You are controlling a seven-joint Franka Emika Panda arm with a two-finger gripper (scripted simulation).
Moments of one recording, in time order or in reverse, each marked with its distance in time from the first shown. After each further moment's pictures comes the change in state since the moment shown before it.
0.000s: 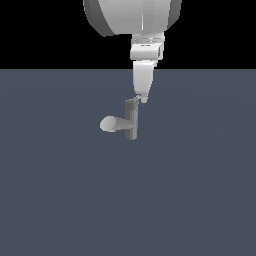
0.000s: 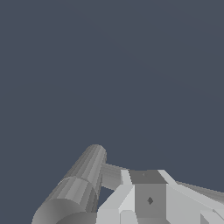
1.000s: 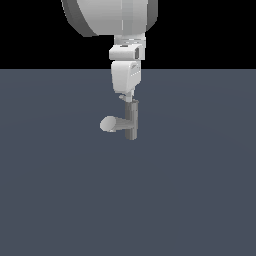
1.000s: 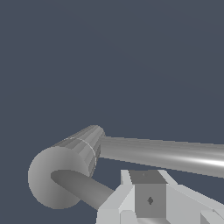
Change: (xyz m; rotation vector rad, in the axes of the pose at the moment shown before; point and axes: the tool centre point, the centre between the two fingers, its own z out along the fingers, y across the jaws) arm -0.048 0.002 0.001 -0.008 0.006 0.047
